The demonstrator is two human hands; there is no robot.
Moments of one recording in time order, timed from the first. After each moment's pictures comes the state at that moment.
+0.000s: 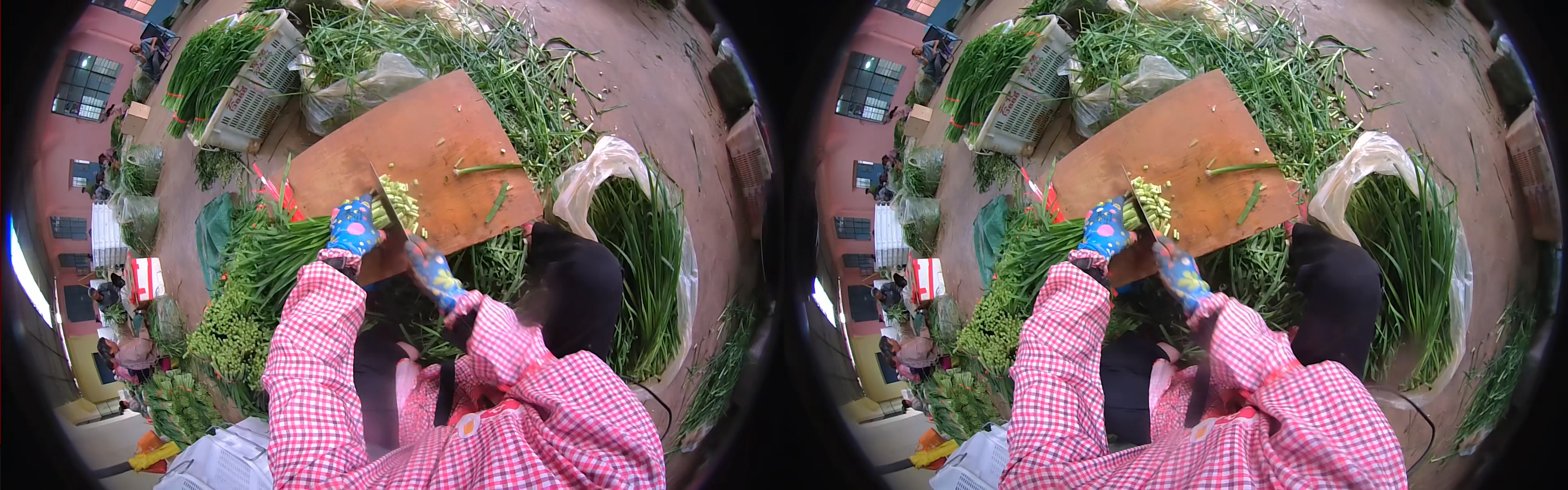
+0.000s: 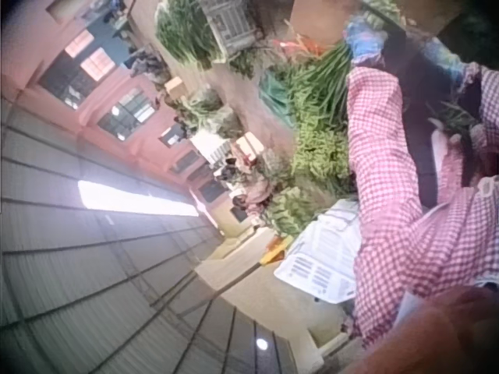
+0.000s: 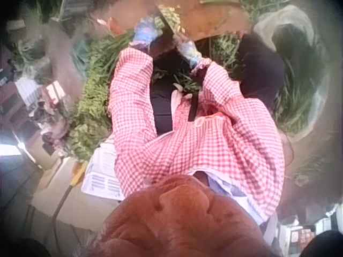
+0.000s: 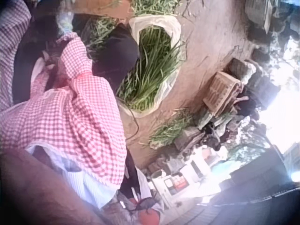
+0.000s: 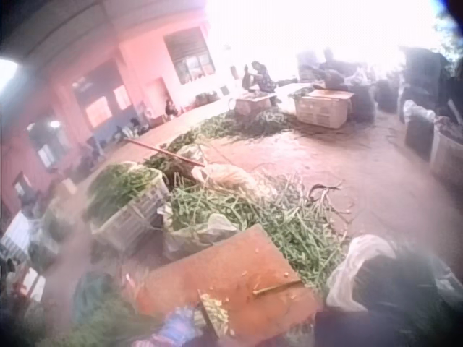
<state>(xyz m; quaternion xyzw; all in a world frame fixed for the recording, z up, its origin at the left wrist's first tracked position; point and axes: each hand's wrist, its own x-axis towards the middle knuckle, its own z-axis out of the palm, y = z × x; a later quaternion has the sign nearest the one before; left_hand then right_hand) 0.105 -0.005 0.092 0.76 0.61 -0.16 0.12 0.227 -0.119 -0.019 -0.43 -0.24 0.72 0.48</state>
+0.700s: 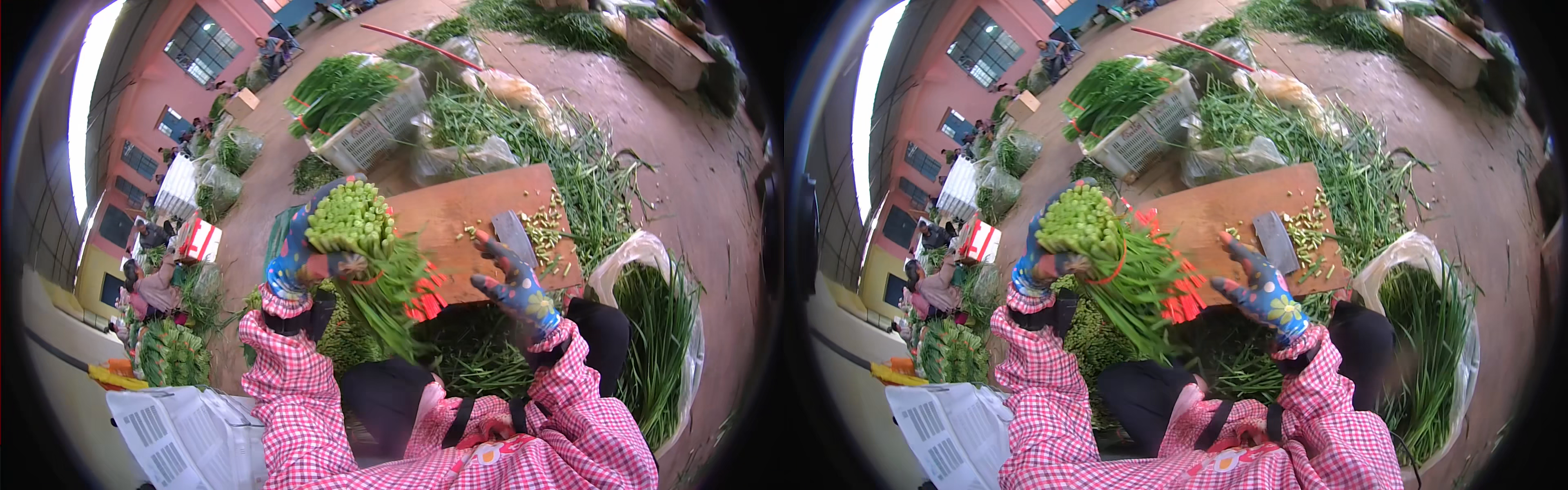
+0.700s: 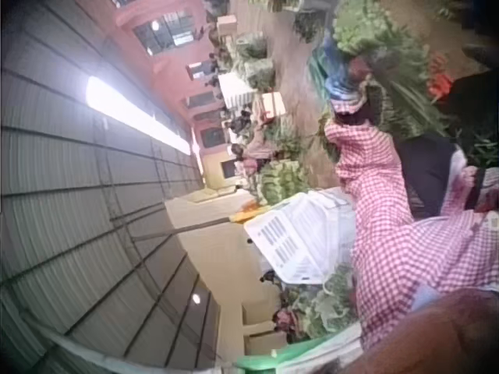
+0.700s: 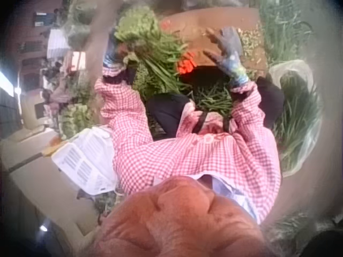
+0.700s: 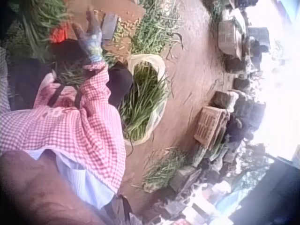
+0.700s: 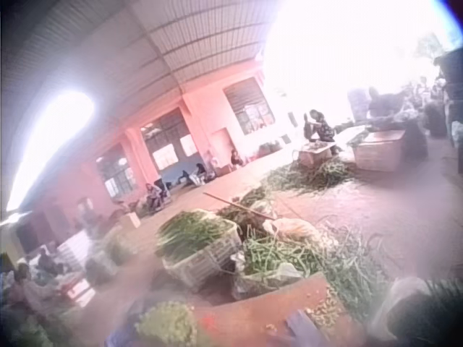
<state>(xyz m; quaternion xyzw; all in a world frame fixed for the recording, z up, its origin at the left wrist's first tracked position) 0.044 -0.116 0.373 0.57 0.43 0.41 0.58 0.316 -0.117 0.190 -0.28 -0.63 0.52 0.50</state>
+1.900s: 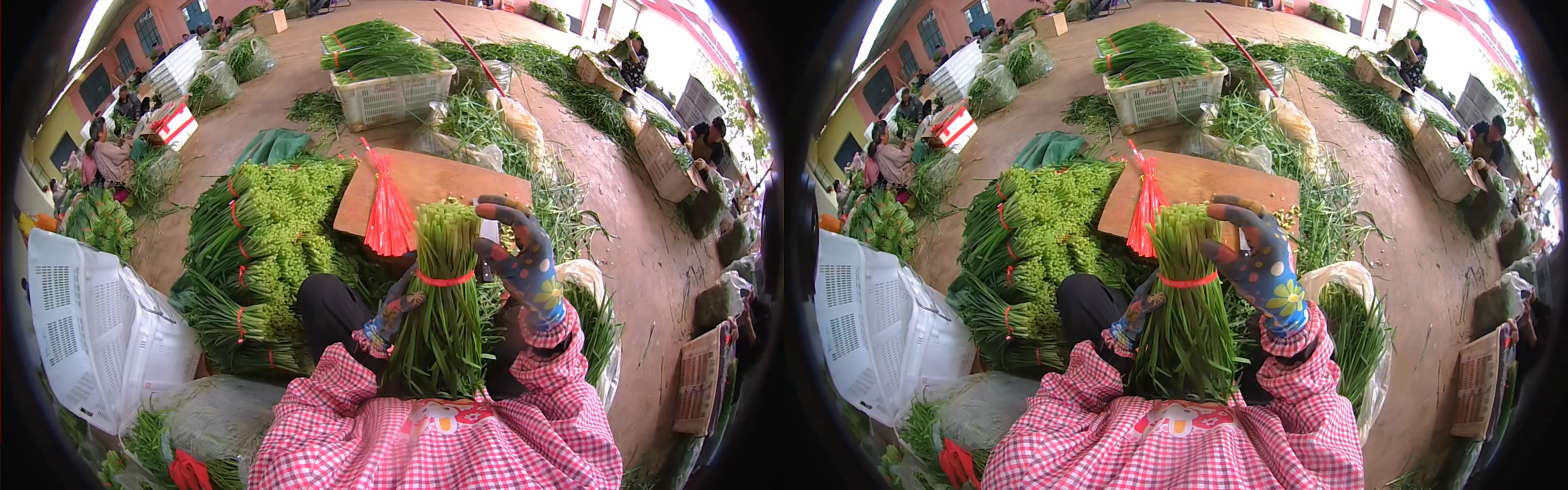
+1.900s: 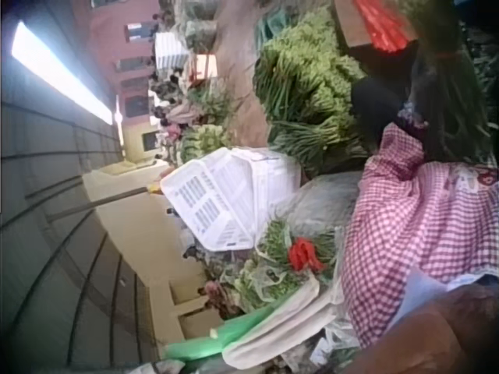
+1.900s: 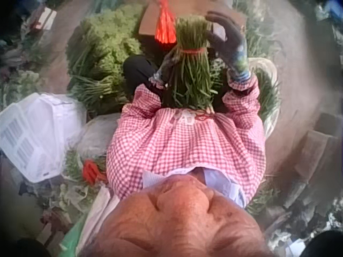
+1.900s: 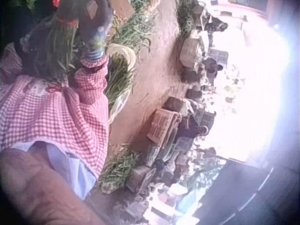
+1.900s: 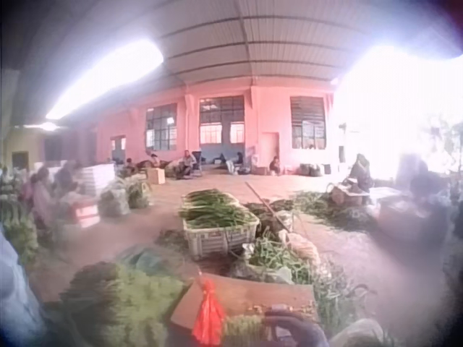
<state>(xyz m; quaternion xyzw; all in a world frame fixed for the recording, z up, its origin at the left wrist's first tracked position) 0.155 -0.318 0.205 0.33 0.15 0.65 0.67 0.320 -0.224 0.331 -0.21 -0.80 0.30 0.47</state>
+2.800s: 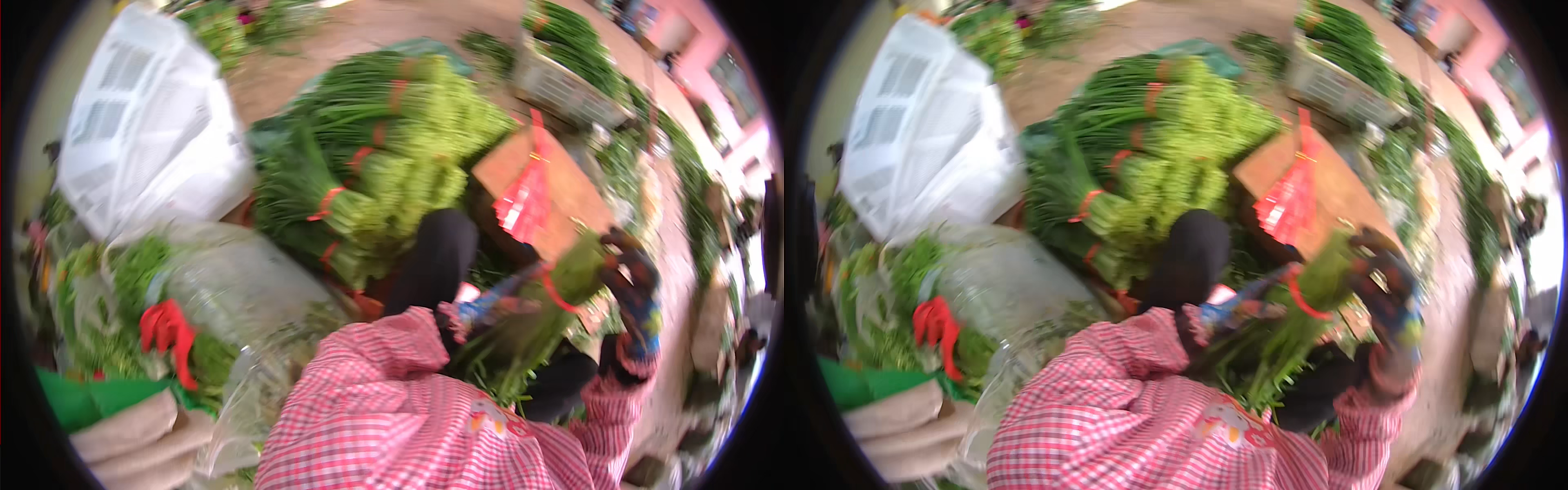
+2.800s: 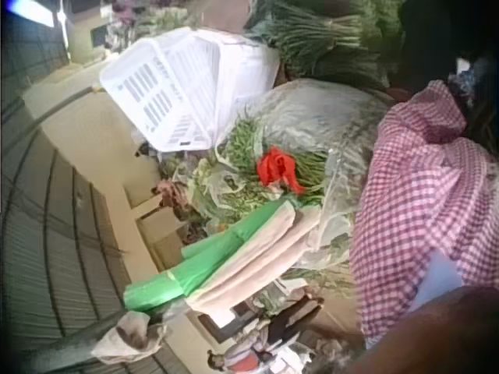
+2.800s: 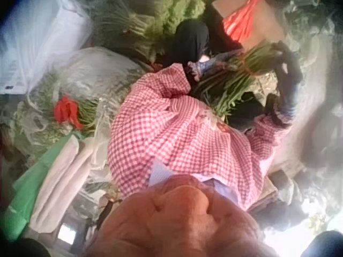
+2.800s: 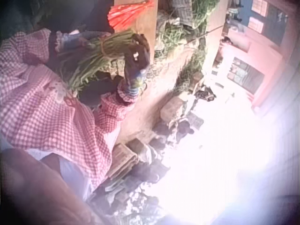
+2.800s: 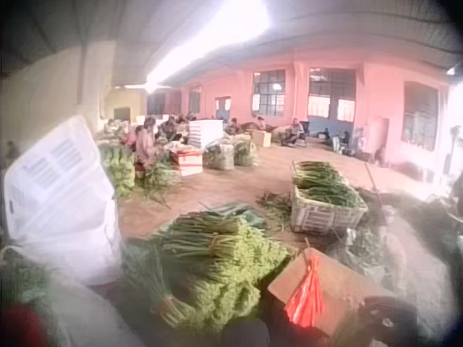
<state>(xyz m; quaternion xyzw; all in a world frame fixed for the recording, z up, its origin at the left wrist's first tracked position) 0.145 -0.334 0.156 0.40 0.26 0.71 0.51 0.262 -0.204 0.343 -0.10 -0.89 0.38 0.23</state>
